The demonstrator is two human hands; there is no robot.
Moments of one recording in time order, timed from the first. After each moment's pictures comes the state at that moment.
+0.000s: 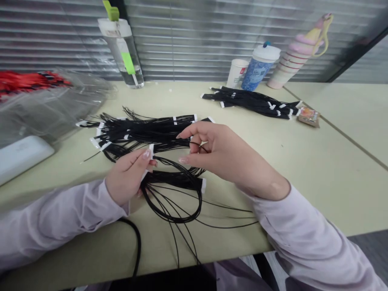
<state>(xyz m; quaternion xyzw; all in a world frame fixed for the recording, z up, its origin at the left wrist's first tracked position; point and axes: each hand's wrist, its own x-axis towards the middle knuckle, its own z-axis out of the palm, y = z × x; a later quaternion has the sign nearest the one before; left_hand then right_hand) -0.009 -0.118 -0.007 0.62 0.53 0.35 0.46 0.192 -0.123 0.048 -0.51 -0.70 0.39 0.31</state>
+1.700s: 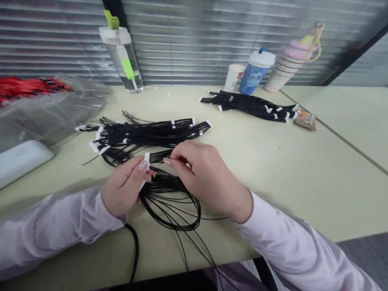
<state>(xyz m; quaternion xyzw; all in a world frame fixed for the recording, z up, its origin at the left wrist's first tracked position) -0.013 -0.127 -0.008 0.74 0.47 0.36 0.33 0.169 -0.137 0.032 -0.48 -0.79 0.15 0.33</state>
